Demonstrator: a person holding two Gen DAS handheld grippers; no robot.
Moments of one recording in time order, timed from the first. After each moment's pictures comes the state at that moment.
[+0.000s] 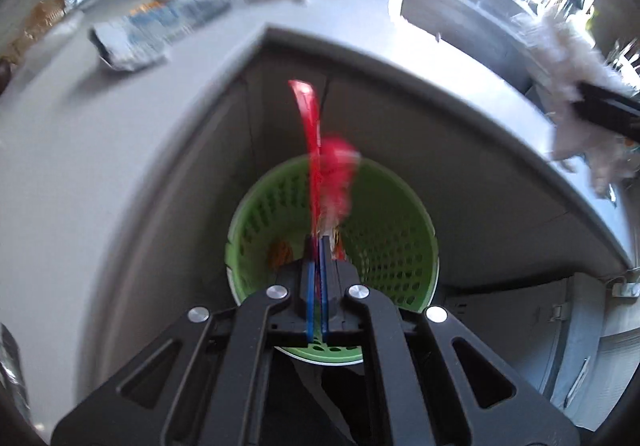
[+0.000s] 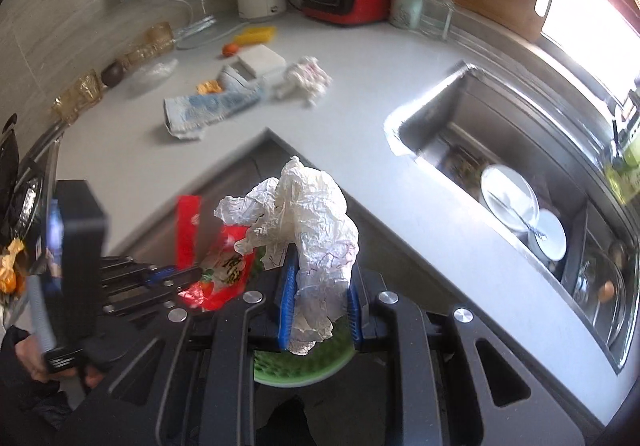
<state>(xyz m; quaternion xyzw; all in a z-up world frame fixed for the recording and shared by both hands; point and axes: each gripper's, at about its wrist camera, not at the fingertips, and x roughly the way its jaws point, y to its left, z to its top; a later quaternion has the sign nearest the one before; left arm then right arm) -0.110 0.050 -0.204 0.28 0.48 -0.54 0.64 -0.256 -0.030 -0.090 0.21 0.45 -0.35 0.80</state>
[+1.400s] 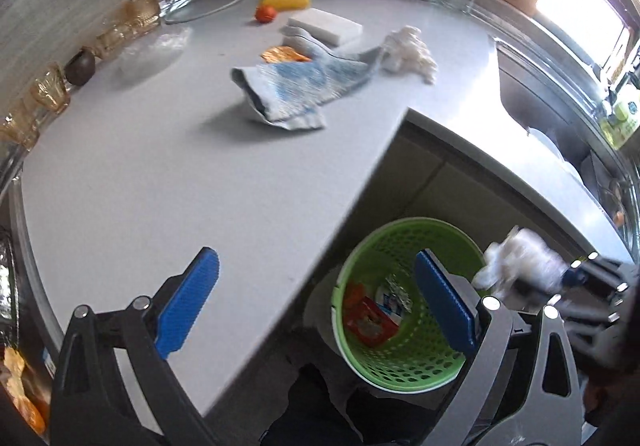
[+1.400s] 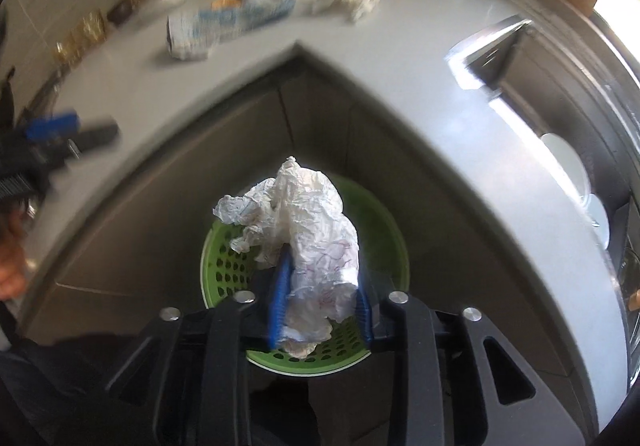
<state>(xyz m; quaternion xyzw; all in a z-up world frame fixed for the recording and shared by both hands) -0.012 0.064 -0.149 0.25 0.45 -0.45 0.73 -0.200 -0.031 -0.189 0.22 0.54 -0.28 0.76</state>
